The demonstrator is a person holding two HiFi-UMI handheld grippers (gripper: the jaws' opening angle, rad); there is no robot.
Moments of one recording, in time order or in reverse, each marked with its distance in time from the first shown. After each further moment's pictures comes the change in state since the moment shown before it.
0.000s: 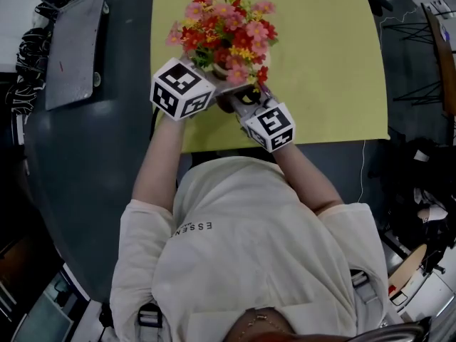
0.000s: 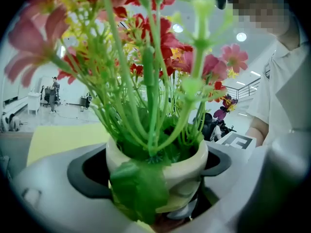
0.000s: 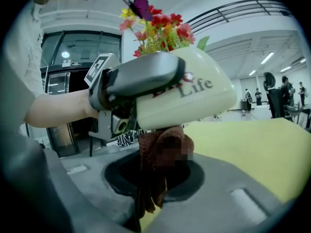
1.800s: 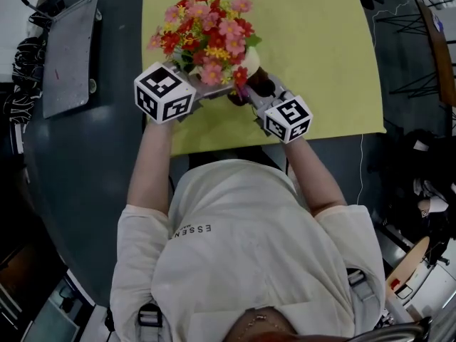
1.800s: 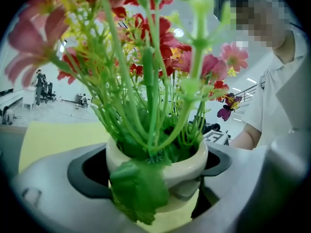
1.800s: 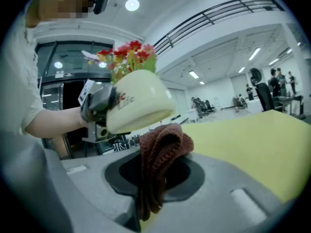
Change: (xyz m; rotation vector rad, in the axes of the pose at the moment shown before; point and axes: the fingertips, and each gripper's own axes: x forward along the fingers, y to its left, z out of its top) left arm 0.000 -0.012 0.010 -0.042 -0.027 -0.066; right arm -0.045 -0.058 0.006 0.116 -0.072 -0.032
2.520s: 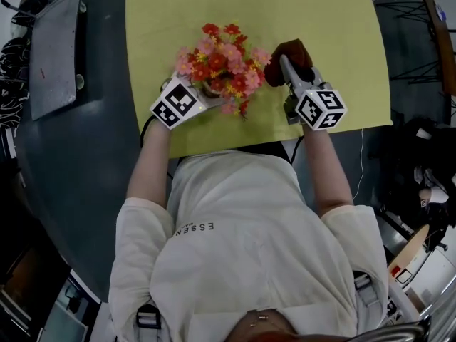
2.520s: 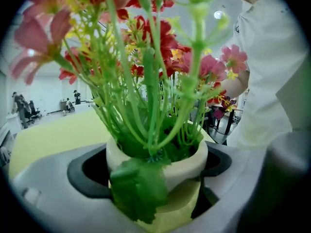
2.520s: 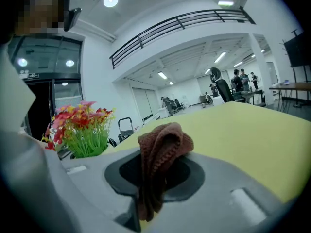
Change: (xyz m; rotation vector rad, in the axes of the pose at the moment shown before) left arm 0.025 0.022 -0.170 0.283 0.223 -0.074; right arm -0.047 -0.121 -0.038 0.165 -0.009 -0.352
